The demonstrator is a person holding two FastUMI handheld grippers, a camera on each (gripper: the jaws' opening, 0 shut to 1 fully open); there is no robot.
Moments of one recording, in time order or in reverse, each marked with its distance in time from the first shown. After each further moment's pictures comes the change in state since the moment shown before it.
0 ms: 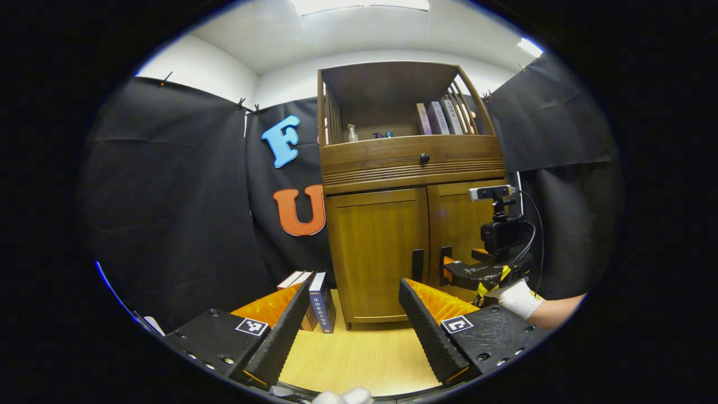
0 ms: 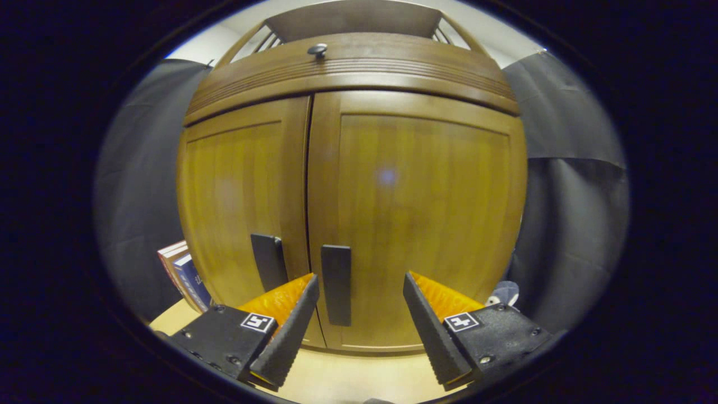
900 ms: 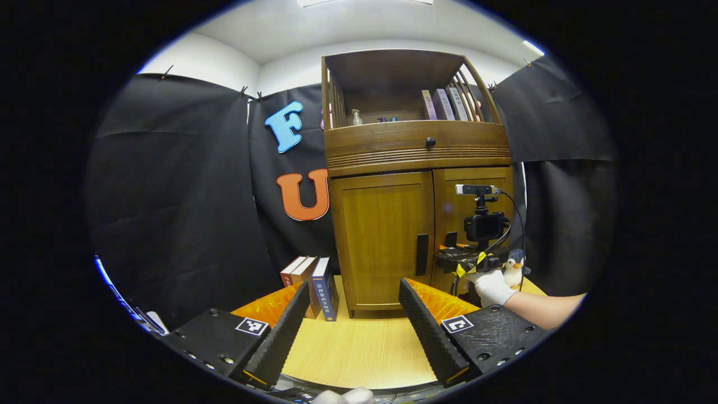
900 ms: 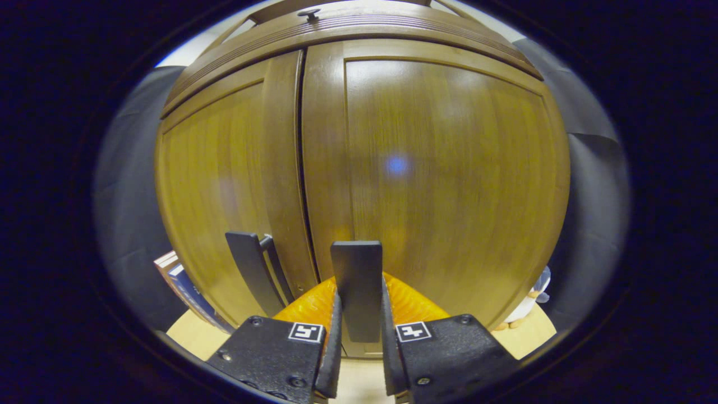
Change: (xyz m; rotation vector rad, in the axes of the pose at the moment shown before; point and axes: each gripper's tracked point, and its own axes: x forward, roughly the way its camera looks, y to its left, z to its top) left arm -0.005 -0.001 -0.014 -0.005 0.072 0.001; right arm 0.046 0.019 -0.016 0.078 0.064 0.038
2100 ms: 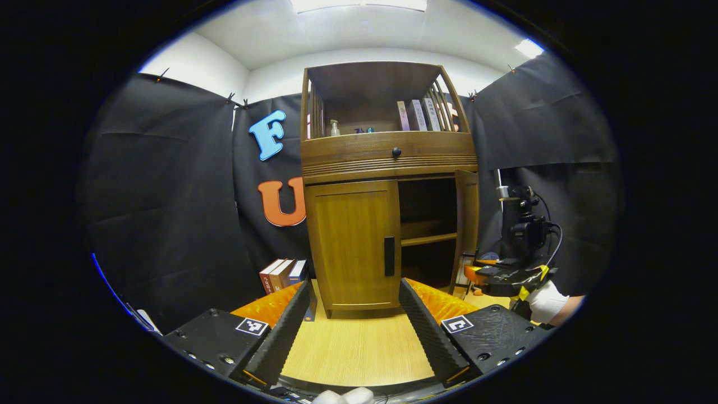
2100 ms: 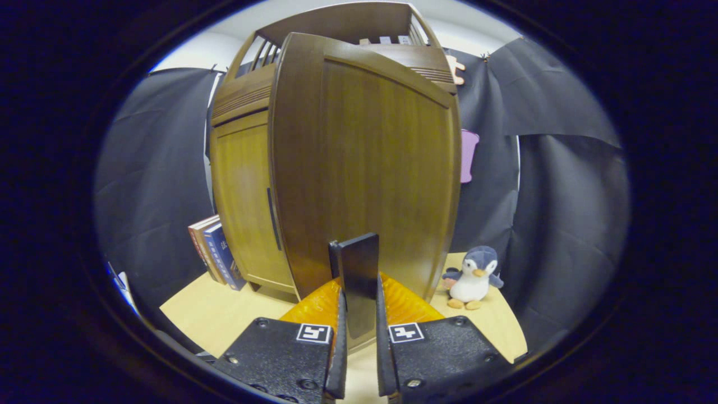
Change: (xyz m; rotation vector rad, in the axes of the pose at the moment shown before) left arm -0.040 -0.052 -0.004 -0.006 -0.059 -0.108; right arm -0.186 -0.095 -0.046 -0.044 0.025 0.042
